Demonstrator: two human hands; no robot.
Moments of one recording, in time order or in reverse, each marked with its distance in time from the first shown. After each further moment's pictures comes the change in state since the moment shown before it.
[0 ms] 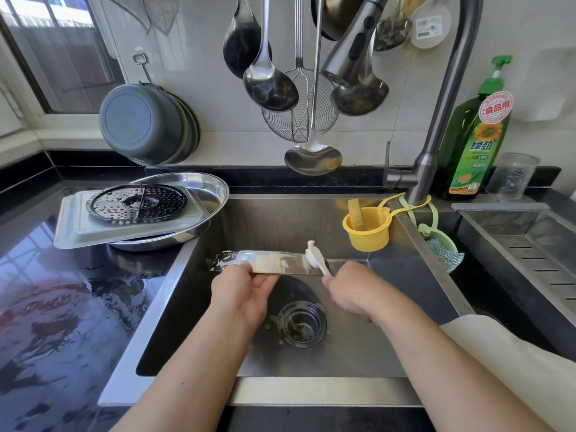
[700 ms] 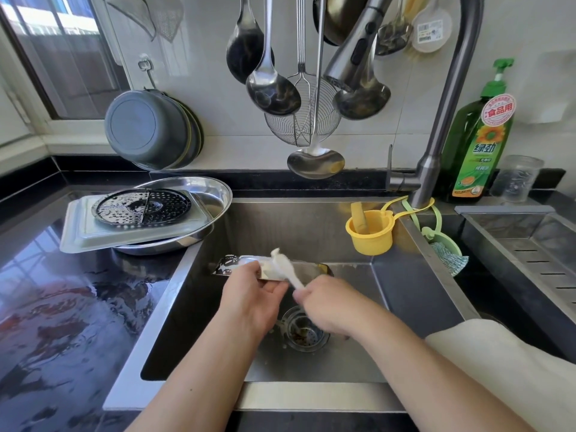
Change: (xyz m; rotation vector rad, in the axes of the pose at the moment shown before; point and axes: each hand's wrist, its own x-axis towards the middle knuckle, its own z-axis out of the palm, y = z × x) left_hand -0.008 -0.005 0.005 -0.108 -0.071 -0.071; right_hand -0.014 -0.024 0.027 -0.107 -0.069 -0.082
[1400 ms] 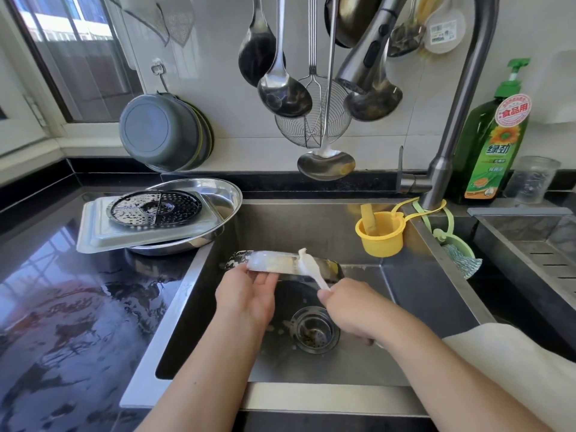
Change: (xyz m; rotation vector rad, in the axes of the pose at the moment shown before) left_hand 0.007 0.019 -0.006 -0.152 0.050 0.071; right_hand -0.014 0.008 -0.012 -0.029 -0.073 -0.047
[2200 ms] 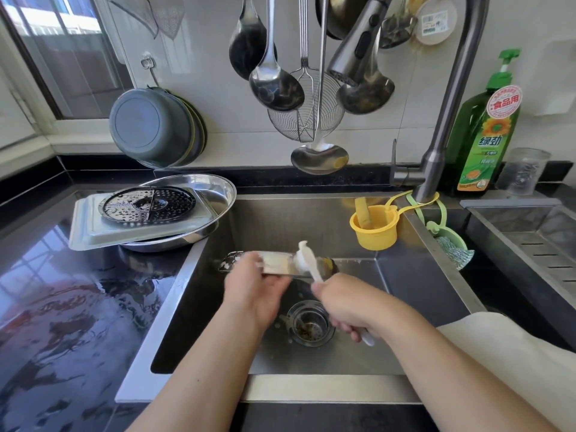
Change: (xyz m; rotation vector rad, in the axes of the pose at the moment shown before) left_hand -0.016 -0.014 0.005 0.210 -0.014 -0.011; right_hand 0.010 0.006 0.008 0.324 -0.073 0.239
